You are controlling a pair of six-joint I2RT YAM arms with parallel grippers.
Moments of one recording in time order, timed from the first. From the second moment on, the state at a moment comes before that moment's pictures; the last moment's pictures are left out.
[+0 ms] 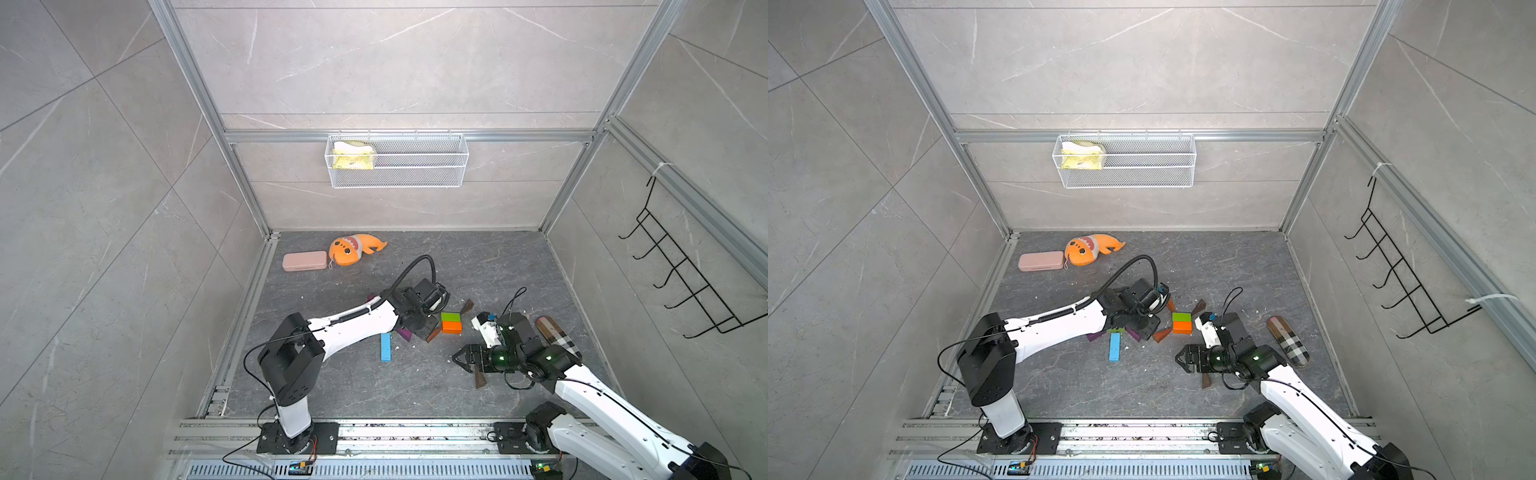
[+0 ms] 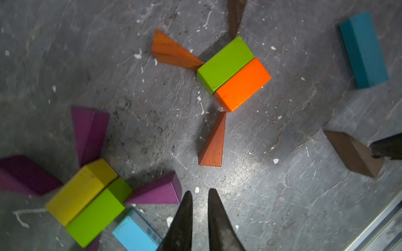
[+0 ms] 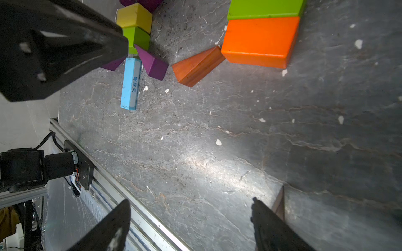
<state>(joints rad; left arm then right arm) -0.96 1.76 1.32 -0.66 -0.06 -0.26 0.48 0.87 0.52 -0.60 -0.41 0.46</state>
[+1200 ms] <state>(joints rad) -1.03 1.91 1.28 -0.61 -0.12 -0.77 0.48 0.90 0.52 -0.59 -0.43 0.45</state>
